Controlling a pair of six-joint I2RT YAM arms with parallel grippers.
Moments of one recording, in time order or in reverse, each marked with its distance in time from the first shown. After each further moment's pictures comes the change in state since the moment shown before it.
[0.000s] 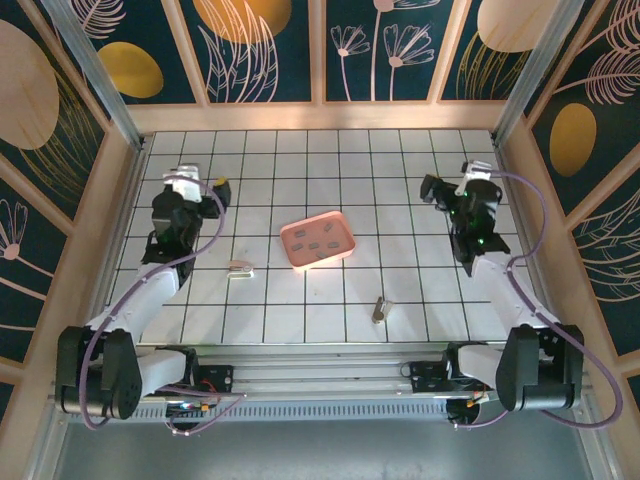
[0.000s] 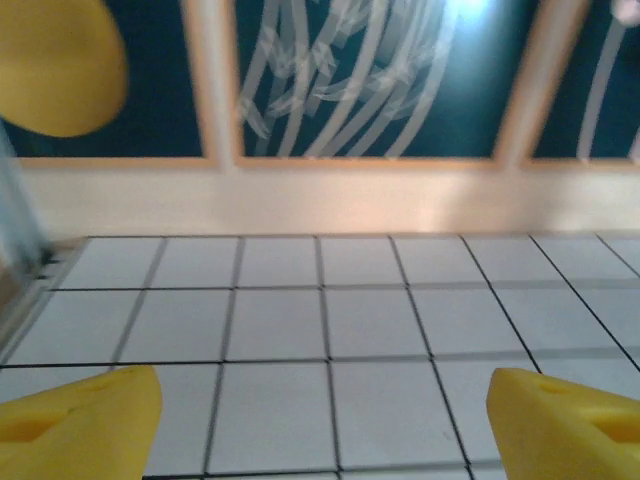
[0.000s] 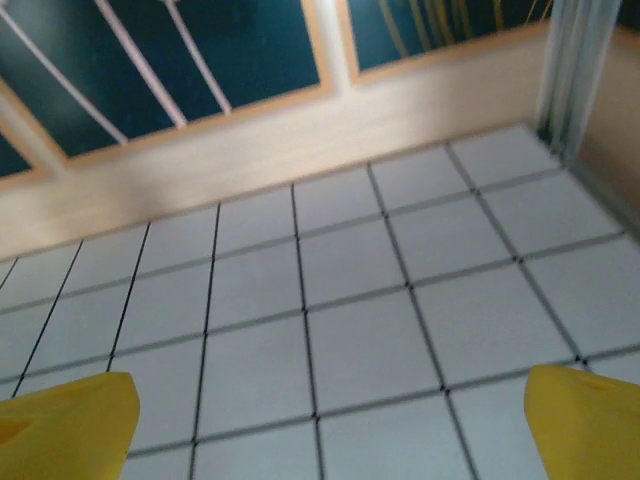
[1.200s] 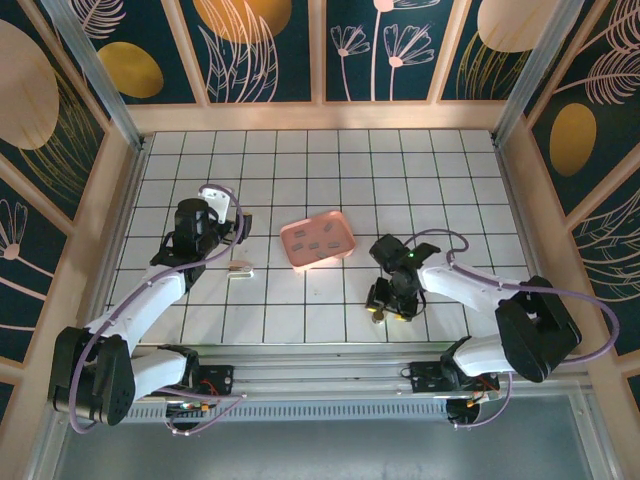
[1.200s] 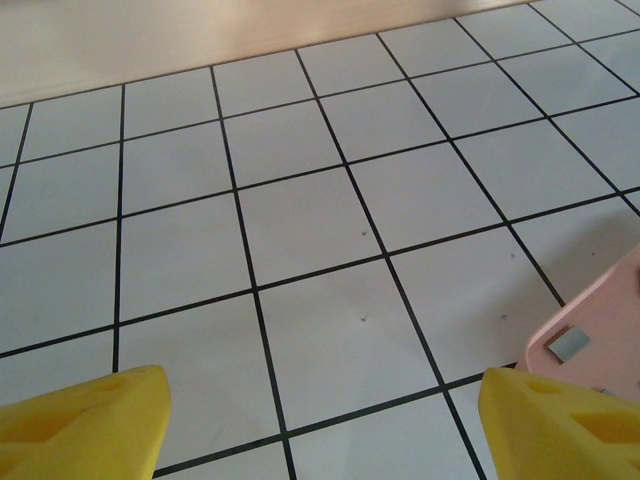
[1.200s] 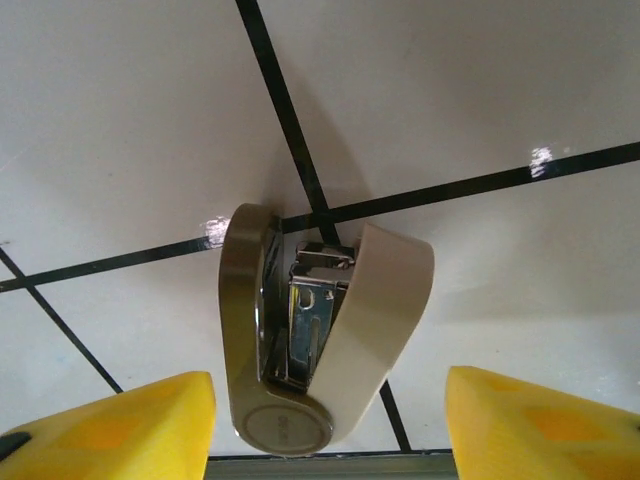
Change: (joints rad) left arm -0.105 -0.017 -0.008 -0.315 0.019 0.088; right arm 0.603 0.189 -0.029 -0.923 -0.245 0.669
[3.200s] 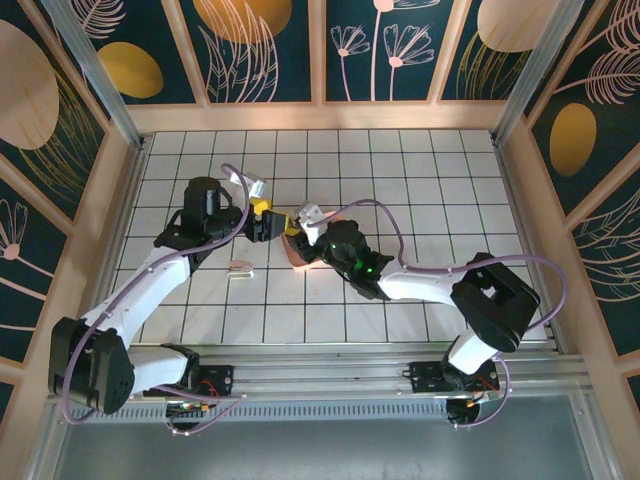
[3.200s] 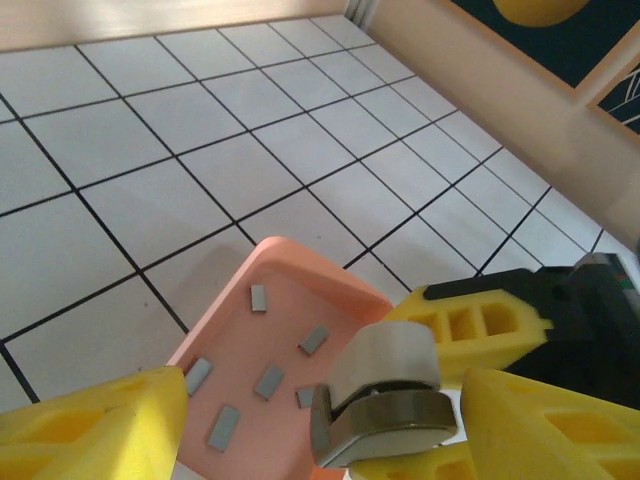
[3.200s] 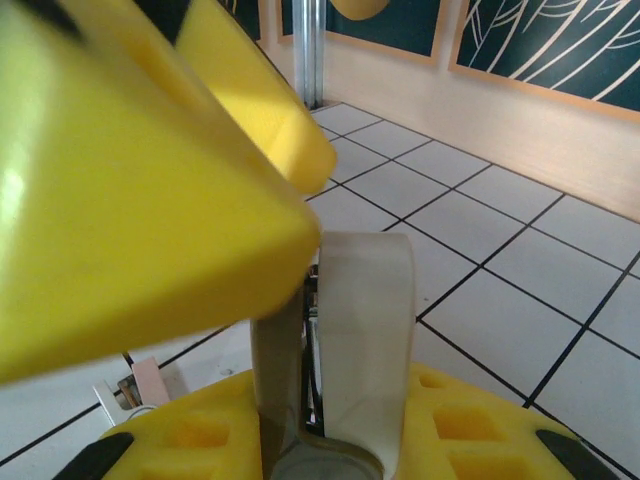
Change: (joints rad) left arm -0.092 0.076 0.224 -0.156 0.576 -0.139; right arm 0.269 0.235 0.072 1.461 0.277 -0.954
